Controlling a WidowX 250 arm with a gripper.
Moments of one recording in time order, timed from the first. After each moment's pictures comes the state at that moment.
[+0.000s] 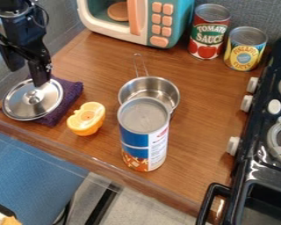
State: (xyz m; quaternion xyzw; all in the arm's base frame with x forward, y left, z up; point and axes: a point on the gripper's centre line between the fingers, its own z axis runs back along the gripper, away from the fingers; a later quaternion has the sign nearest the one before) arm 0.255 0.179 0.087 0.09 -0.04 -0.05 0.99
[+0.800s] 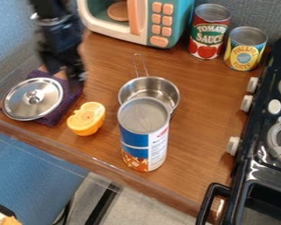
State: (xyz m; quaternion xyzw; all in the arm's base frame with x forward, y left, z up) arm 0.286 0.106 0.087 0.06 -0.08 -0.16 0.98
